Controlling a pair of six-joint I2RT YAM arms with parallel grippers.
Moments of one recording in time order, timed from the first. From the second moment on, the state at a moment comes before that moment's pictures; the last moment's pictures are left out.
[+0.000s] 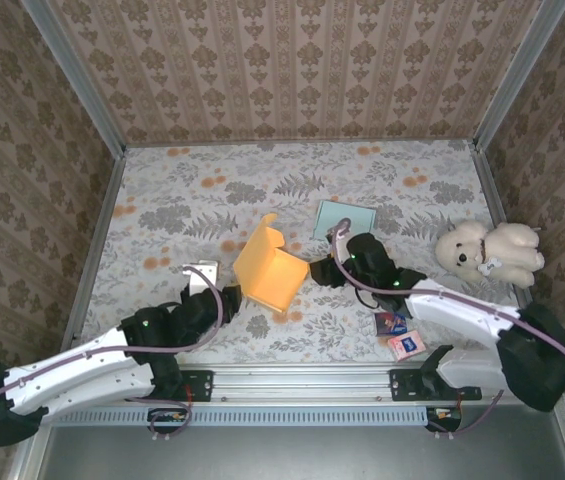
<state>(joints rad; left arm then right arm) -1.17 0.63 0.52 -0.69 -0.64 -0.76 0.67 1.27 0.61 0.05 -0.04 0.30</state>
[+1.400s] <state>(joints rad) -1.07 1.06 0.20 -0.03 -0.52 -0.99 0.60 1.69 0.69 0.29 -0.38 0.45</state>
